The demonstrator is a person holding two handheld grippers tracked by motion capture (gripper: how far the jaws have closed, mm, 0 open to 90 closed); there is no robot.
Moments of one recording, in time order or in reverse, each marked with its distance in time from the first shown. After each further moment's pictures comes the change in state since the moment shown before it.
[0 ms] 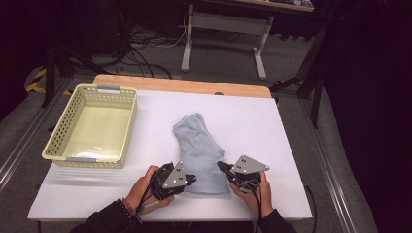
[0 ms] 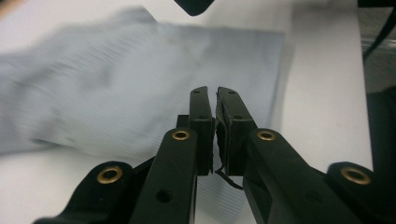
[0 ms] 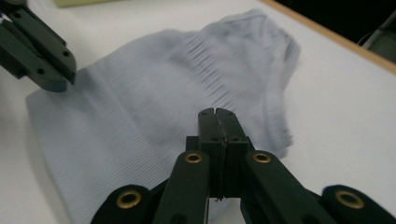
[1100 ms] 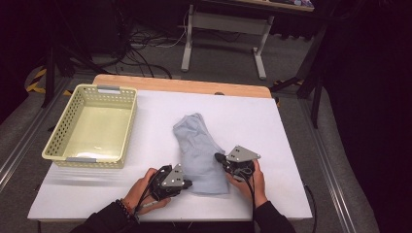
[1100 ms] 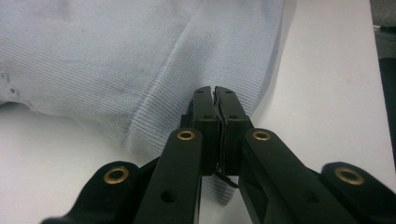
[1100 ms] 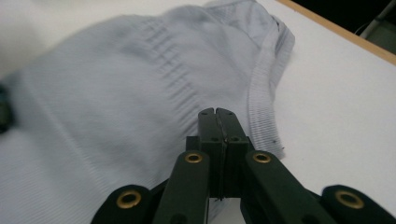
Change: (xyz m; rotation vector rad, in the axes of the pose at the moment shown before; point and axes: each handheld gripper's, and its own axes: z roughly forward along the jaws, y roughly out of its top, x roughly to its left) left arm 0.010 -0.019 0.010 0.023 -0.071 -0.036; right arm -0.025 0.002 0.037 0.029 -0.042 0.015
